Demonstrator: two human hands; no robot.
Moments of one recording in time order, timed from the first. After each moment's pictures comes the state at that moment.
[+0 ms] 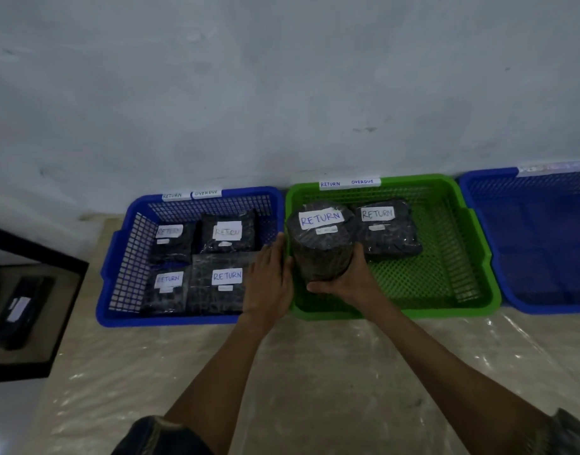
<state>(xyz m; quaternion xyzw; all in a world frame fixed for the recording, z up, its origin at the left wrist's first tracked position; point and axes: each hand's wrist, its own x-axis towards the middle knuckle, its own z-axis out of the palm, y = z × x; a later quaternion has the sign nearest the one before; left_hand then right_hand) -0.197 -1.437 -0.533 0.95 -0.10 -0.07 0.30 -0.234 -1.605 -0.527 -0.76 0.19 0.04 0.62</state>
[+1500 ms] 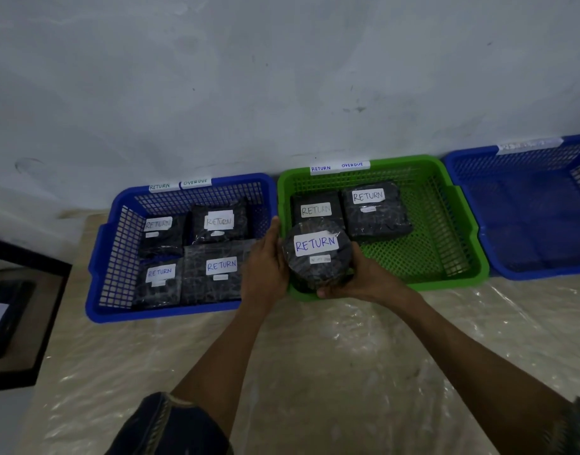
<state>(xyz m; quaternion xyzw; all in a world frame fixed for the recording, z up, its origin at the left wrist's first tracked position) -0.198 -1.428 -0.550 0.92 -0.14 0.01 0.36 -0.267 -1.623 -0.506 -0.82 0.14 0.20 0.52</state>
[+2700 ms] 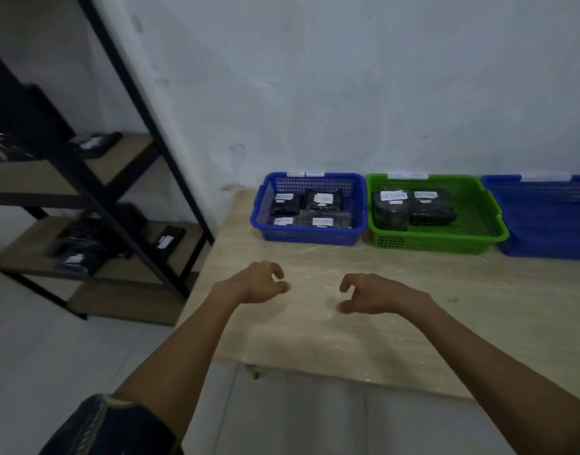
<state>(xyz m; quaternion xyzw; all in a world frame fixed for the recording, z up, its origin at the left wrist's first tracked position) -0.440 -1.173 -0.375 0.94 -0.08 -0.27 0.20 -0.482 -1.419 -0.385 -0.93 -0.04 0.30 0.22</state>
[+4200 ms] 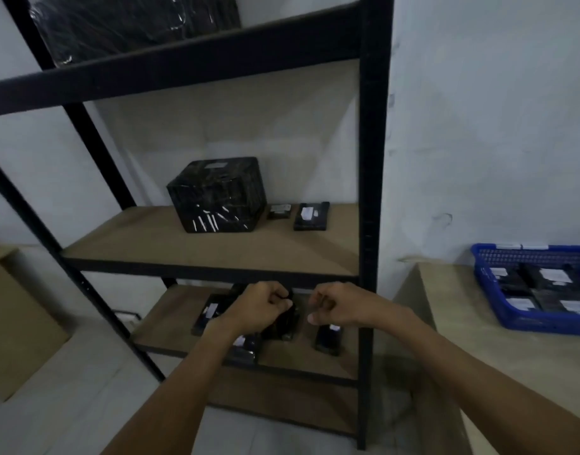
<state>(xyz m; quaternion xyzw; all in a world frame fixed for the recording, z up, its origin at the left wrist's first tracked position) -0.267 -0.565 -0.307 0.93 -0.09 -0.10 0.33 -0.285 -0.777 -0.290 -0.91 -0.18 0.18 0.33</state>
